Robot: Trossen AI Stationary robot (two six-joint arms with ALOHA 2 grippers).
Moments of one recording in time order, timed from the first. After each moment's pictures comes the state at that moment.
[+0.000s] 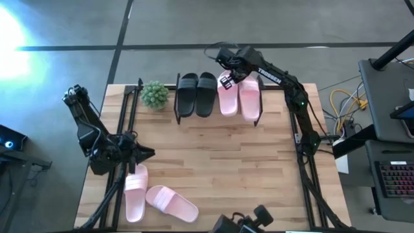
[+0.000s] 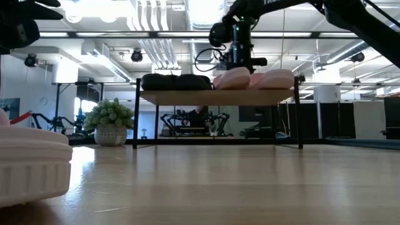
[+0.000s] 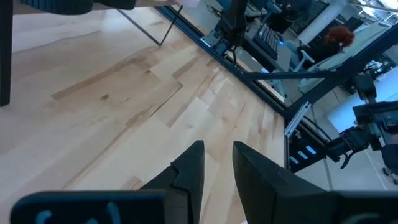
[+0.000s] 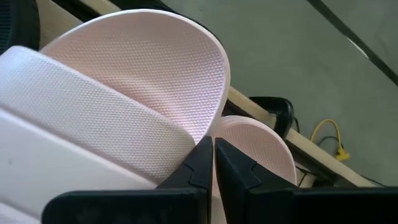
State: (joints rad) left arm -0.98 0.62 0.61 -0.64 -1.01 -1.28; right arm -0.58 2.17 2.27 -1.47 0.34 0.33
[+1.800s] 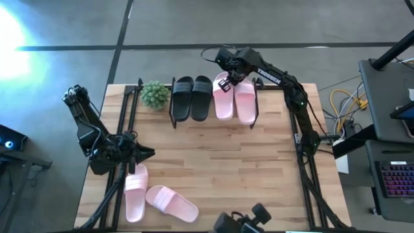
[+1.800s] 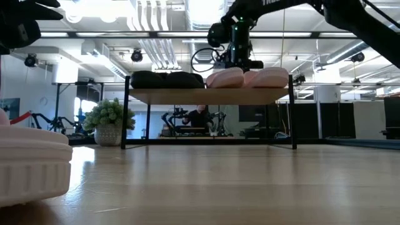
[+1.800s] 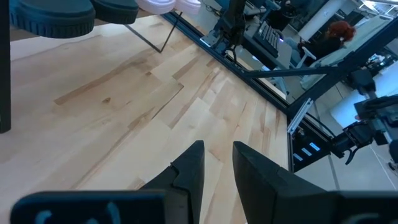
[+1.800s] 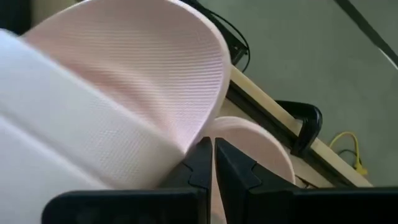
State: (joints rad) left arm -0.98 0.61 0.61 -0.64 -1.01 -1.24; right arm -0.58 2.16 2.27 -1.45 0.27 0.27
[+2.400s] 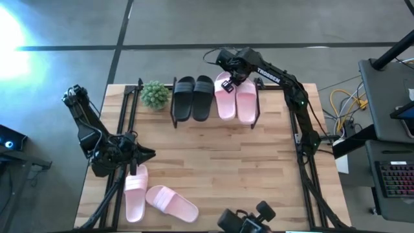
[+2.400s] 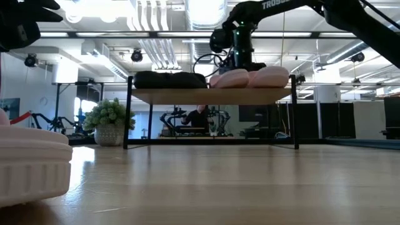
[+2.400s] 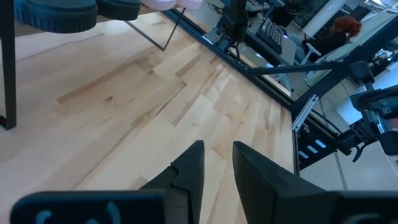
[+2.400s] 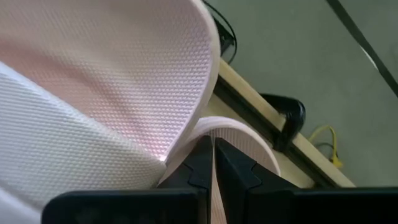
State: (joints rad) left arm -0.98 0.65 0.61 -0.64 -1.01 -1.25; right arm -0.61 2.17 2.23 -1.48 0.31 0.21
